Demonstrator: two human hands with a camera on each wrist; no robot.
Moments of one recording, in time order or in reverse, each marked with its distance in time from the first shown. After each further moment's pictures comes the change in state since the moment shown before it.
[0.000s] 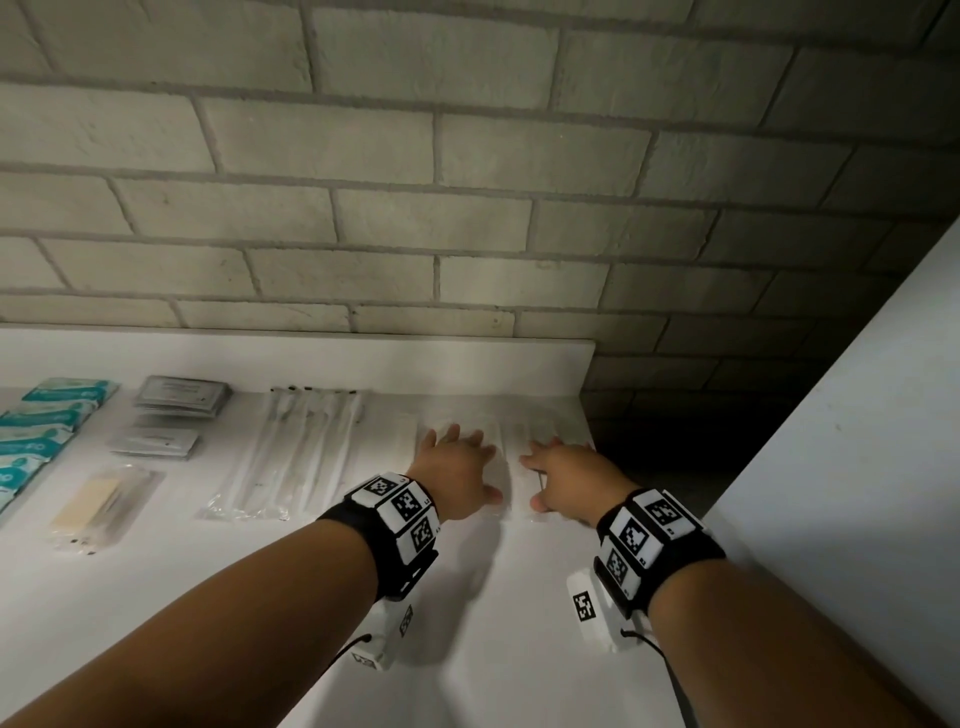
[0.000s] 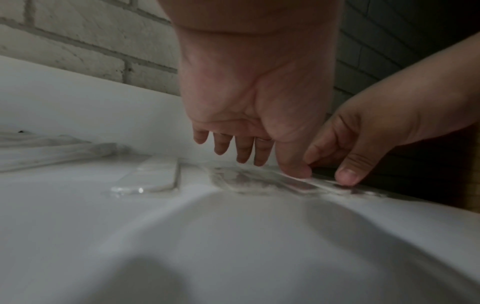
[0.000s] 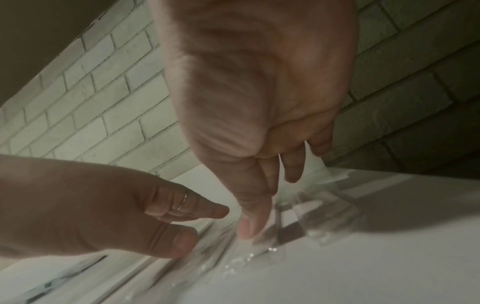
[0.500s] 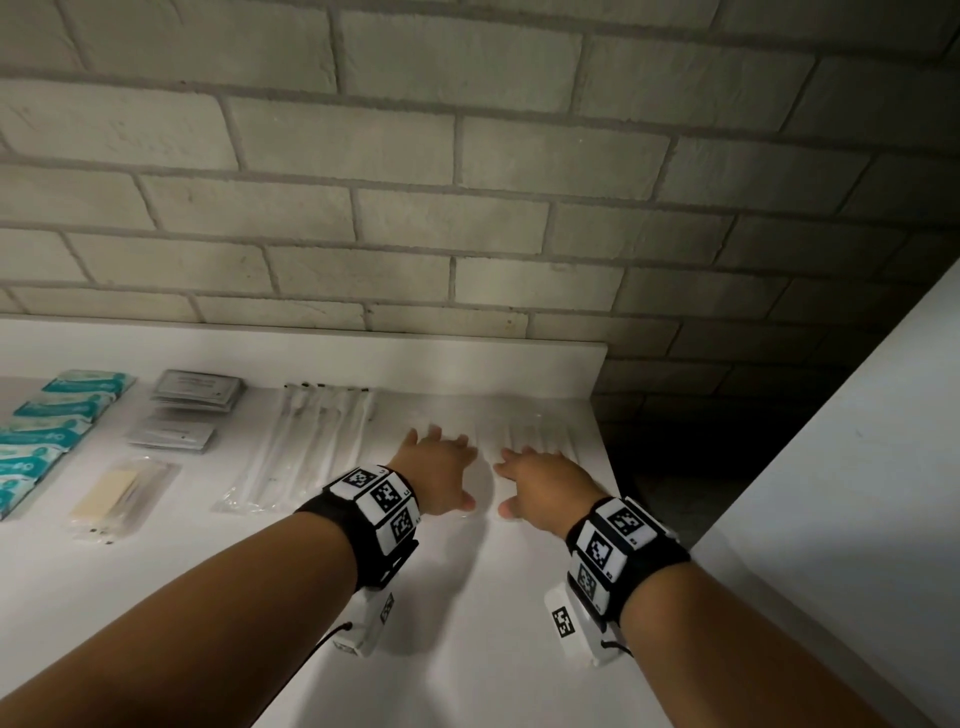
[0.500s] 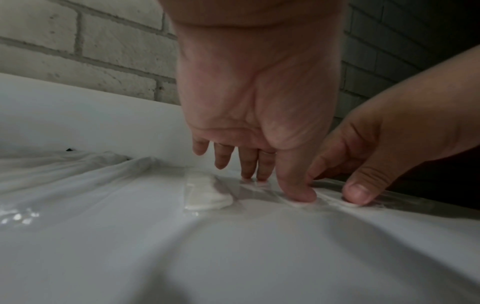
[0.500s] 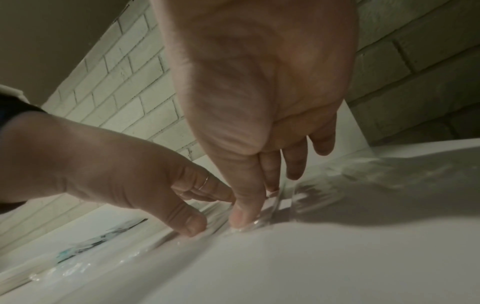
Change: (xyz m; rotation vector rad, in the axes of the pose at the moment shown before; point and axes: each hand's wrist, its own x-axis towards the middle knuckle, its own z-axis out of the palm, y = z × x) left_hand -0.012 -0.029 -0.005 0.047 -0.087 -0.026; right_hand 0.012 -0.037 0.012 -0.077 -0.041 -0.066
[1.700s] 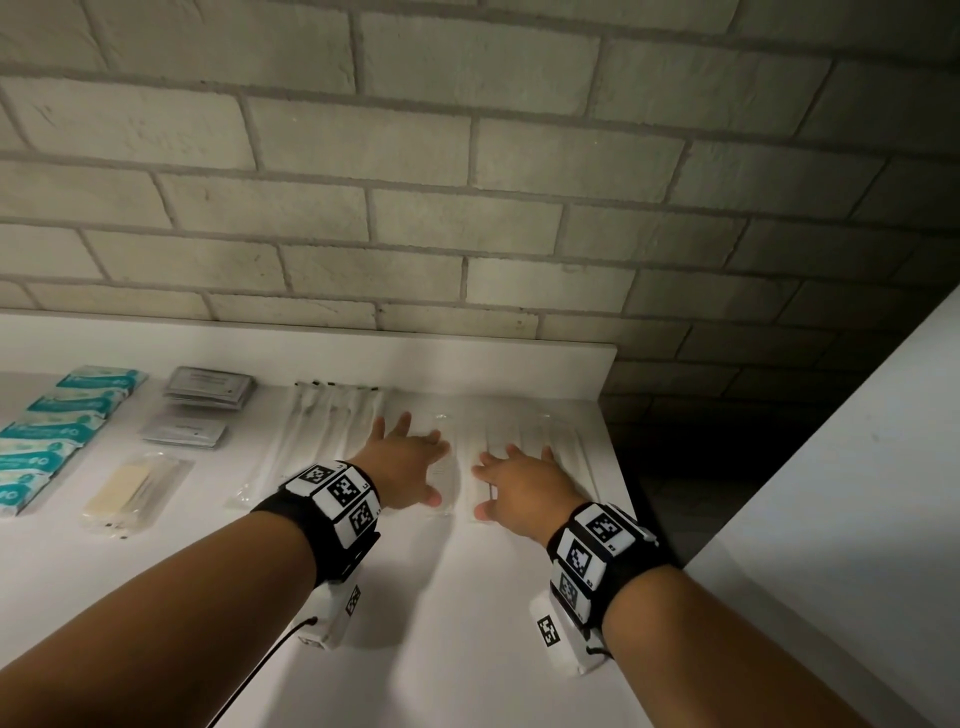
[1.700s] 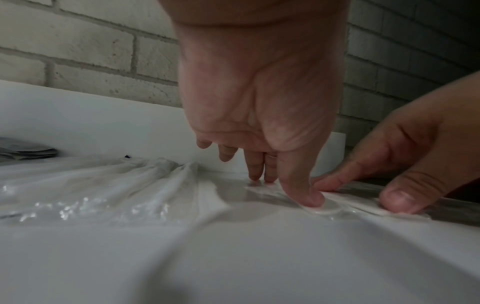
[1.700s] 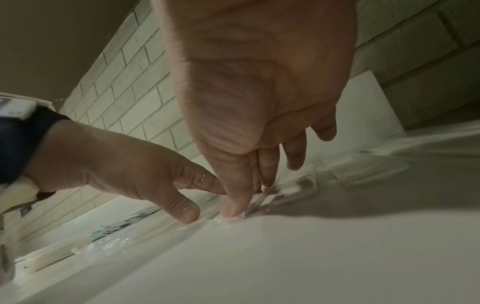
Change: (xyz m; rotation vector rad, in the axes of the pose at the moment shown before) left_hand -0.015 -0.044 0.002 0.002 -0.042 -0.055; right_hand 0.003 -0.031 0.003 -0.058 0.013 -0.038
